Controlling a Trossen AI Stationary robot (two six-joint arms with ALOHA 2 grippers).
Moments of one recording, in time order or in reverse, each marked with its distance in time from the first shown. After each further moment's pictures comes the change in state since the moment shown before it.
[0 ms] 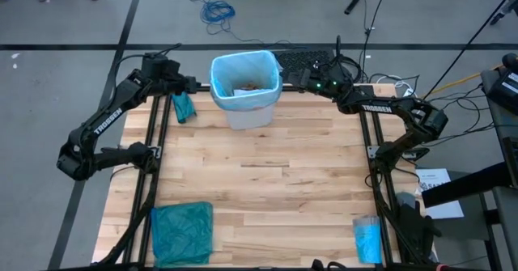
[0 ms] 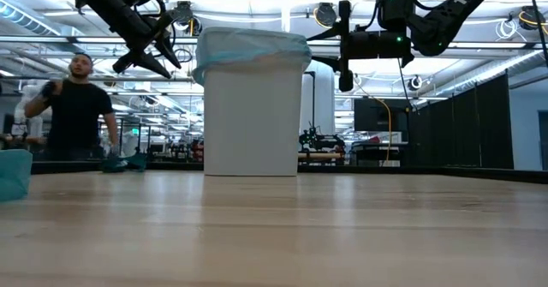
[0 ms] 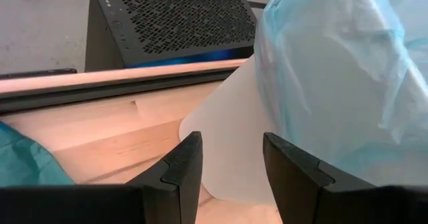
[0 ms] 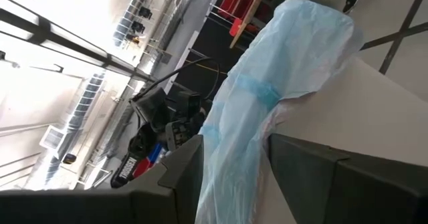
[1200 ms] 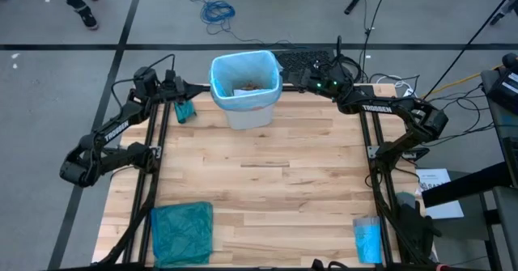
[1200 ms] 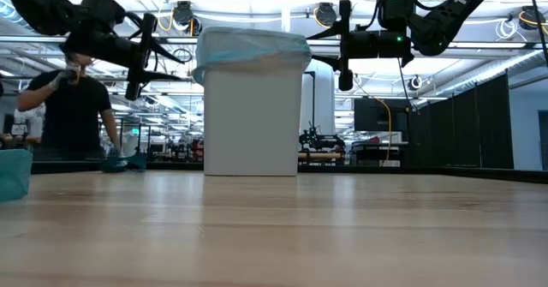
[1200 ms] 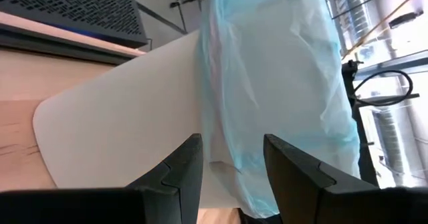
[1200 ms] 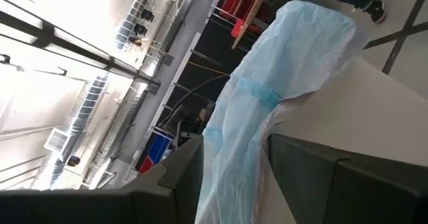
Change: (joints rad) left arm 0.155 -0.055 -0.434 0.791 0.526 -0.550; right arm 0.000 -0.001 0.000 0.009 0.000 0.023
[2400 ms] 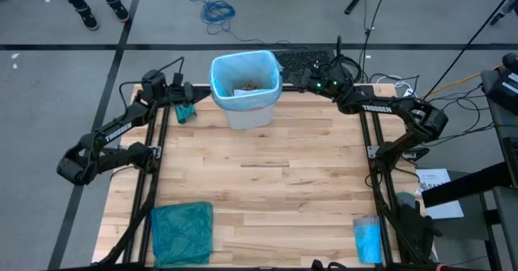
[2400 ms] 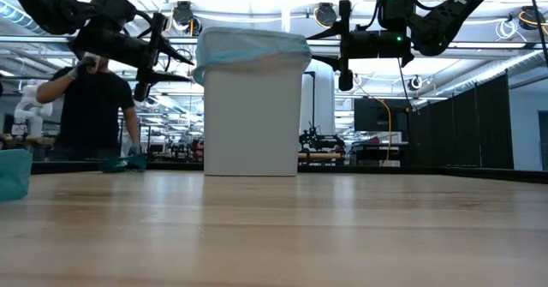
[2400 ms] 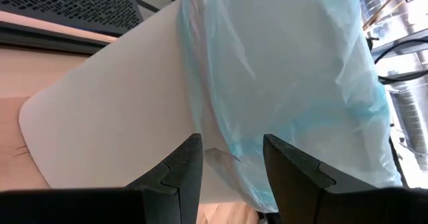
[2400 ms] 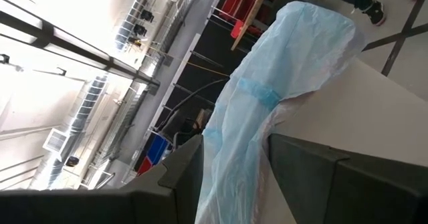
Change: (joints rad) left arm -0.131 0.002 0.000 0.004 -0.109 0.054; right arm 0.000 0.000 0.000 0.001 0.005 -0.008
